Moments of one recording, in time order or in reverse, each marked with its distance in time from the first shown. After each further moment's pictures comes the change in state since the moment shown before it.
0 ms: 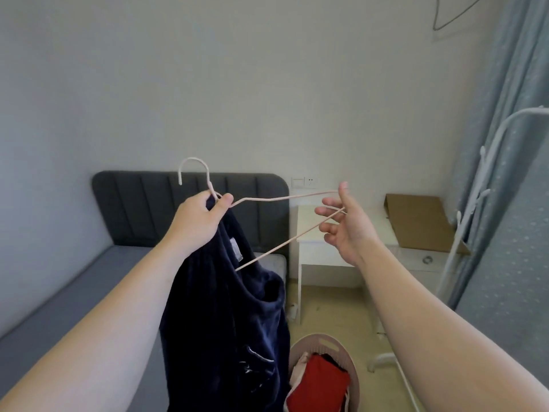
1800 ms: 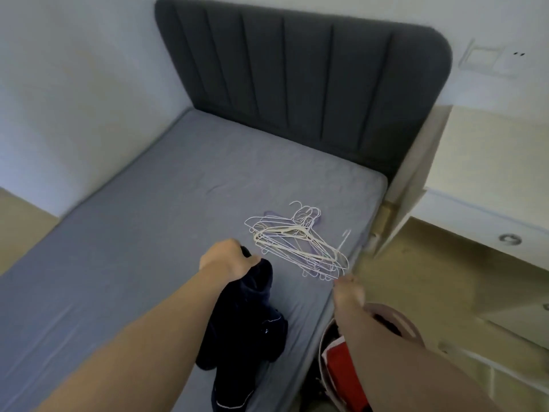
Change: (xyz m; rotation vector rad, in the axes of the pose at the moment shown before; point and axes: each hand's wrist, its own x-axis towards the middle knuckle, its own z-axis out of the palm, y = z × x) left_hand 0.110 -0.350 0.182 0.618 -0.554 -0.999; right_hand 0.338 0.436 0.028 -0.412 0.406 0.809
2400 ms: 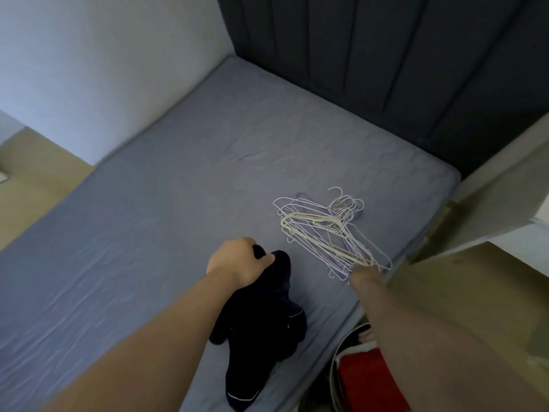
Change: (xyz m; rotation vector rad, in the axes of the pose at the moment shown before) left_hand 0.092 -0.017 0.011 -0.052 -0.019 -0.089; right_hand 0.095 -0.056 0.111 -1.213 -0.234 -0.193
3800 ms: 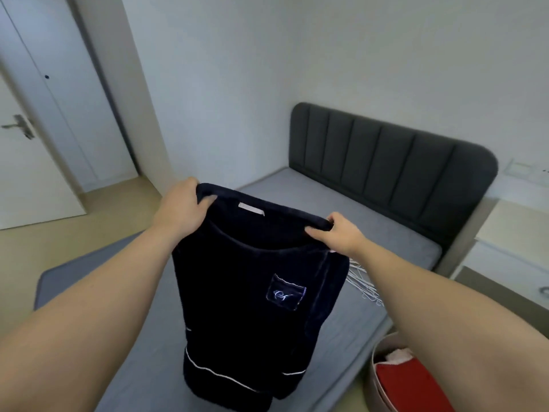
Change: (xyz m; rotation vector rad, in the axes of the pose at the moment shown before) left_hand -0.452 -0.426 -0.109 -0.261 0.968 0.210; right_hand -0.580 0.043 0.156 0.074 0.175 -0.952
